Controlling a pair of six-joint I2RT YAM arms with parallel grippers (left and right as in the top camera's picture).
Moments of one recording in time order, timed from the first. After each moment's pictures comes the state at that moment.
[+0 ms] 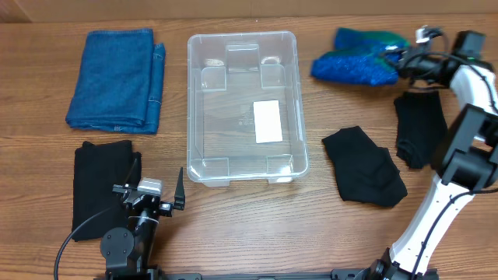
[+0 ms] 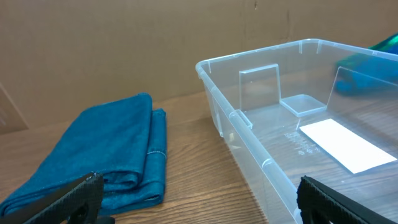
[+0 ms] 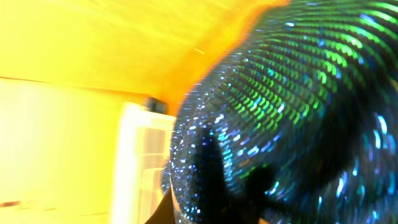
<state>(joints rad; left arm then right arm) 0.09 0.02 0.01 -0.05 0.24 0.16 -0.42 2.44 1.97 -0.61 -1.28 0.20</state>
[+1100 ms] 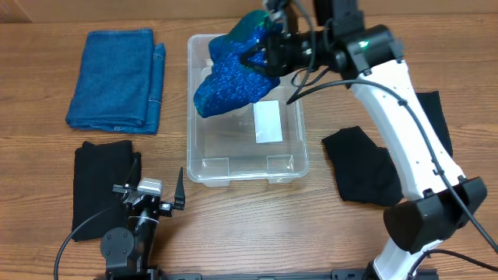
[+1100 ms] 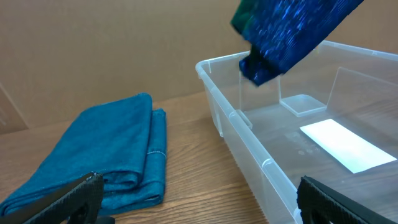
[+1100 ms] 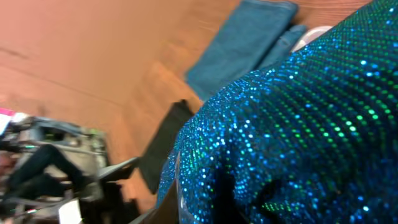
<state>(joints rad) 0.09 0.02 0.01 -0.05 0.24 0.16 0.38 1.89 2.00 -0.88 -0.78 0.17</state>
